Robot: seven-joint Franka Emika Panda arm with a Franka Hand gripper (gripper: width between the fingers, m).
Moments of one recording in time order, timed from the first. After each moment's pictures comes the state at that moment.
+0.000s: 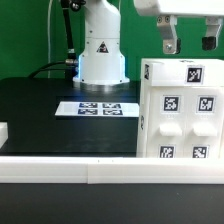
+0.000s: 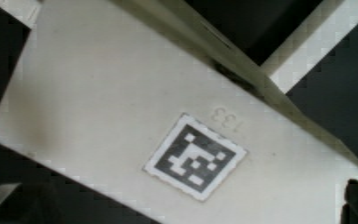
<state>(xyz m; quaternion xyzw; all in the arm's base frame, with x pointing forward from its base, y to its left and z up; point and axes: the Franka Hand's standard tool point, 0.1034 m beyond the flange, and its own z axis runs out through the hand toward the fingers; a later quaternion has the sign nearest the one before) 0.614 0.089 0.176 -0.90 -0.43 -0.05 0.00</state>
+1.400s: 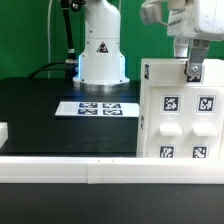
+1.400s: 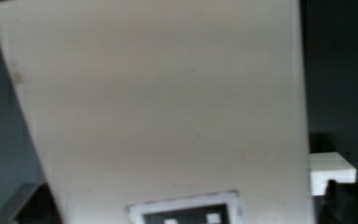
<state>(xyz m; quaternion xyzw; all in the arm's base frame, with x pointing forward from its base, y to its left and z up) 0.610 0.085 0.148 -0.73 -0.68 -0.01 -0.04</state>
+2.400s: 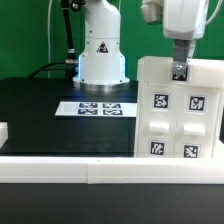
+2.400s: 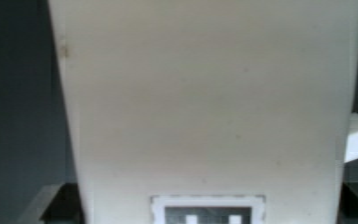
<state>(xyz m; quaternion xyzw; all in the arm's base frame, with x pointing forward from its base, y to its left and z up) 0.604 0.080 0.148 -0.86 -0.50 0.00 -0.03</state>
